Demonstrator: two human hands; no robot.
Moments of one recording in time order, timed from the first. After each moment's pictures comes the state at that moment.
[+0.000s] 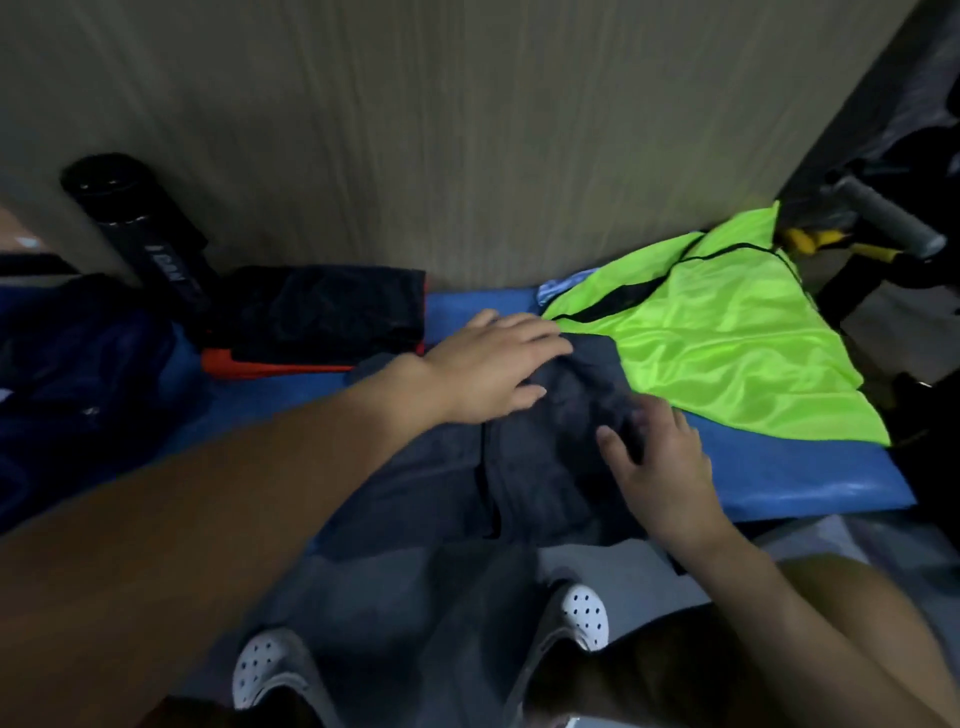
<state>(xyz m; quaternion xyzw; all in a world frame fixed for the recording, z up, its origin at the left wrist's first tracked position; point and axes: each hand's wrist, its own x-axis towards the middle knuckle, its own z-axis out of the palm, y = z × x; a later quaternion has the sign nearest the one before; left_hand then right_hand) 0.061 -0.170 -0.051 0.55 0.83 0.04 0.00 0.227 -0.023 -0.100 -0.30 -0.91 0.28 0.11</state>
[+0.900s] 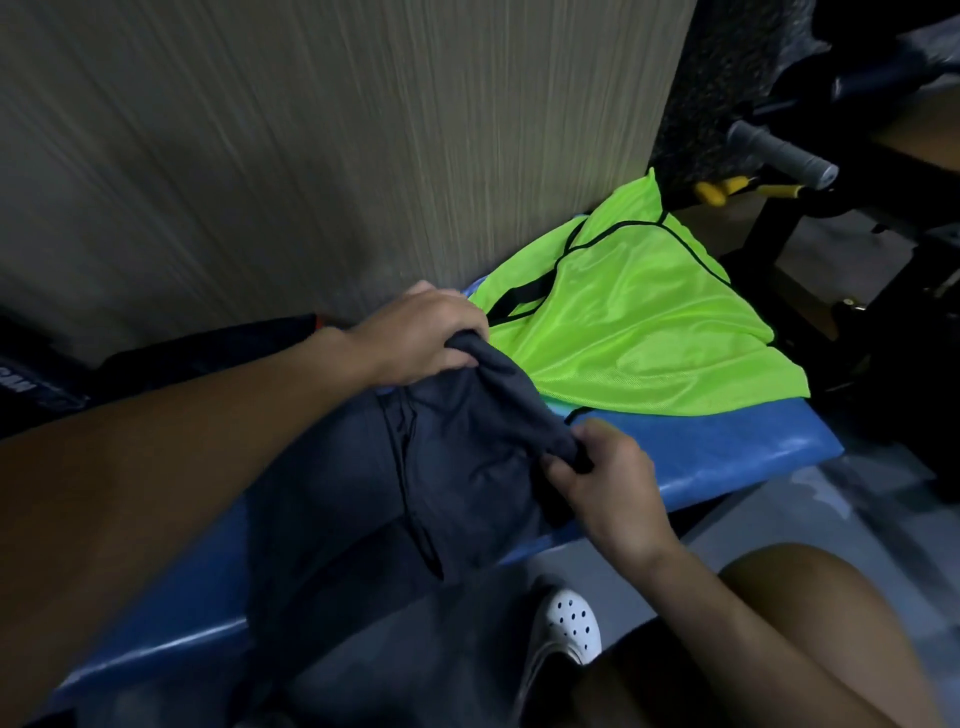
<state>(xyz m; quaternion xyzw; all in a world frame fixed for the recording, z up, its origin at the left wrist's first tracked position) -0.001 -0.089 -0.048 0.63 0.77 0.11 0.00 0.240 0.011 -0.105 -0.32 -0.83 0.44 0.15</state>
